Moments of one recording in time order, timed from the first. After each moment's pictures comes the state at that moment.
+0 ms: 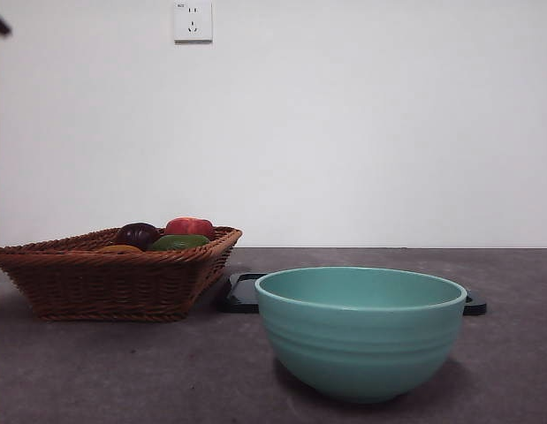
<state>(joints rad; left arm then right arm) -0.18 0.92 1.06 -0.89 0.61 -0.12 0.09 0.62 1.02 -1.06 -0.70 0.05</state>
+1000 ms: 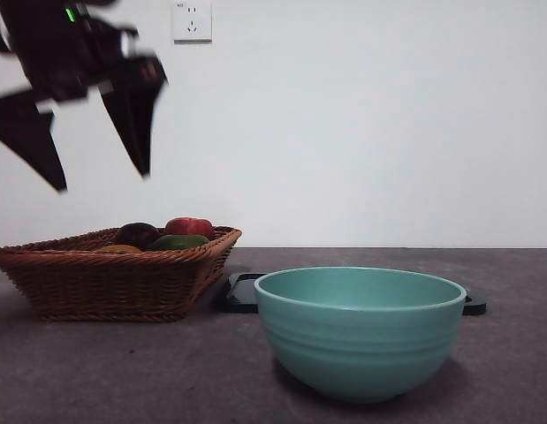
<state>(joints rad) -0.35 1.62 1.38 -0.92 0.08 -0.07 0.09 0.52 1.02 -1.16 -0.63 0.03</state>
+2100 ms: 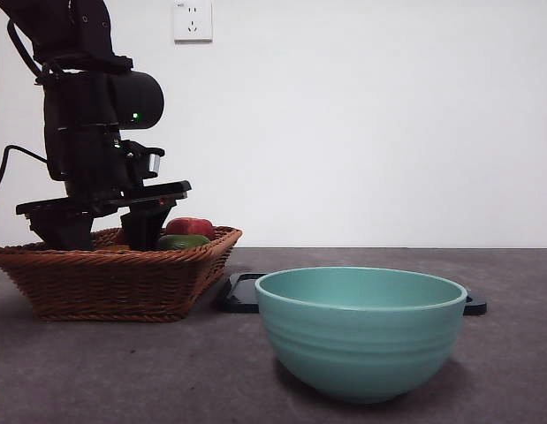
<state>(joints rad) -0.35 1.89 1.38 -0.80 0.07 -0.17 0.09 0.51 1.02 -1.16 -0.63 0.03</state>
